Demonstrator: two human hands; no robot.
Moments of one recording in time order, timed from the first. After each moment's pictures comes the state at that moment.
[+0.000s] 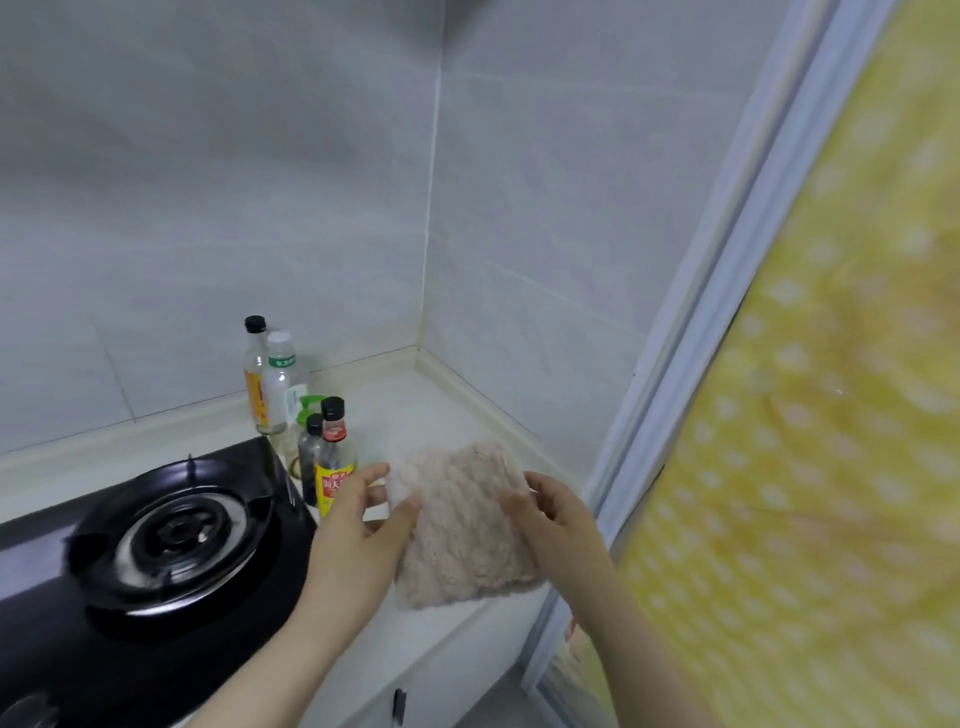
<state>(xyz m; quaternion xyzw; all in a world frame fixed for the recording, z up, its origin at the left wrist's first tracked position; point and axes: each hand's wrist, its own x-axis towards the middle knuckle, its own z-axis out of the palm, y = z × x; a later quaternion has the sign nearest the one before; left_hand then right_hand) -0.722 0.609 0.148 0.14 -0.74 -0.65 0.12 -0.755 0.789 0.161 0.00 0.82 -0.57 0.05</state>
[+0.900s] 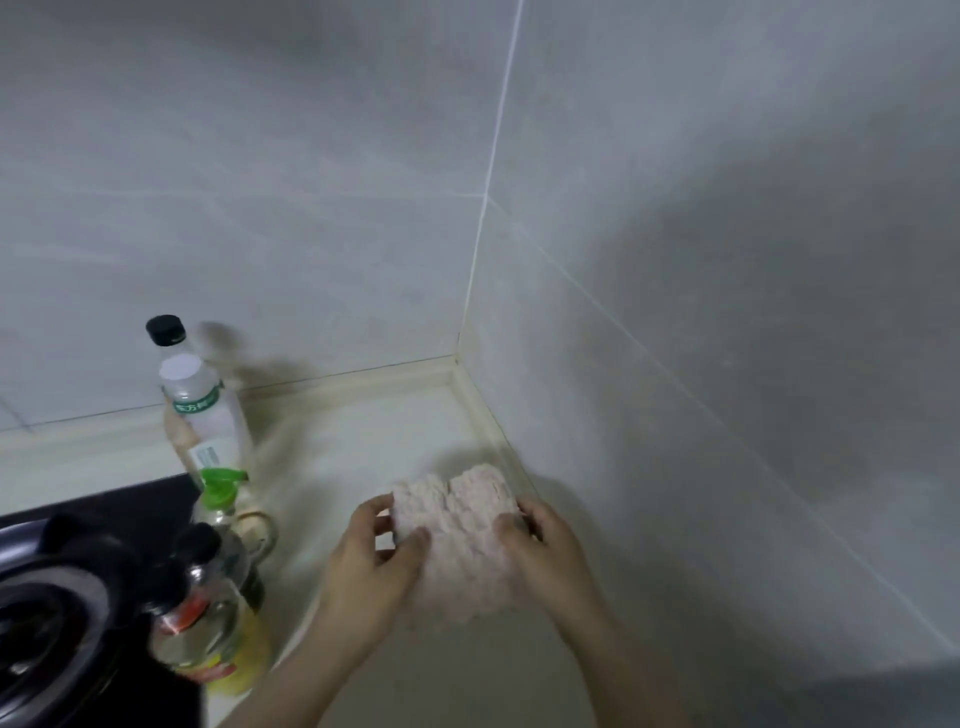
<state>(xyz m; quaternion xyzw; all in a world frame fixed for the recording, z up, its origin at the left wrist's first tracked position) -1.038 0.621 0.065 0.31 -0.72 -0.61 0.10 -1.122 0.771 0.068 -0.02 0.85 -0.49 0.19</state>
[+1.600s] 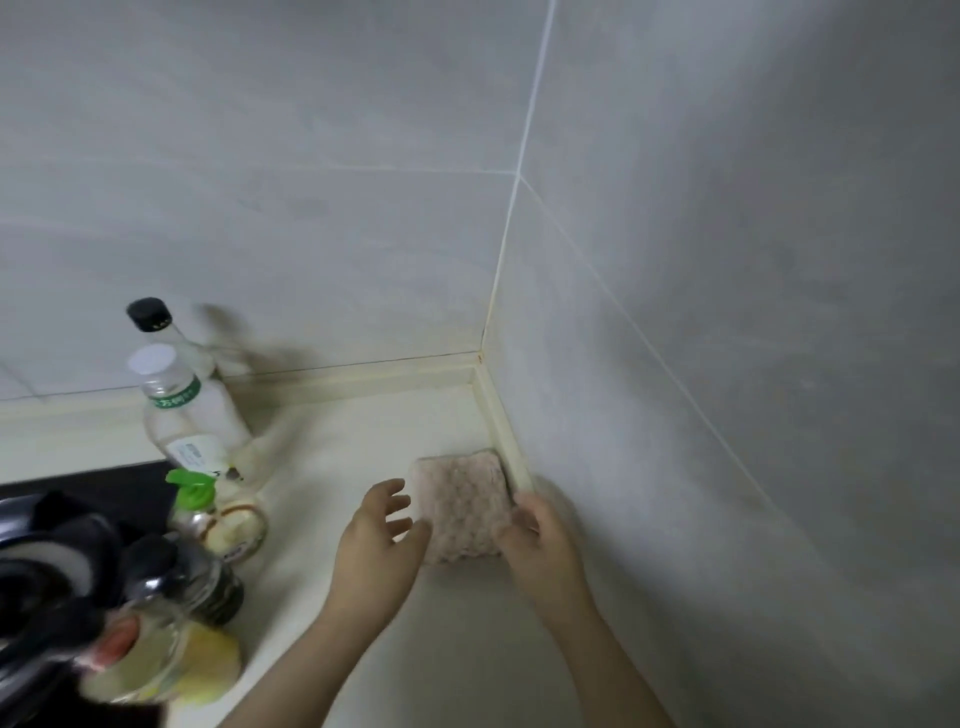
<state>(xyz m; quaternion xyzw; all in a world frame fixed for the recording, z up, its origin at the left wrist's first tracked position) -1.111 0.627 0.049 0.38 -0.72 -0.57 0.08 -1.195 0.764 0.036 -0.07 0.83 -0.50 0.22</state>
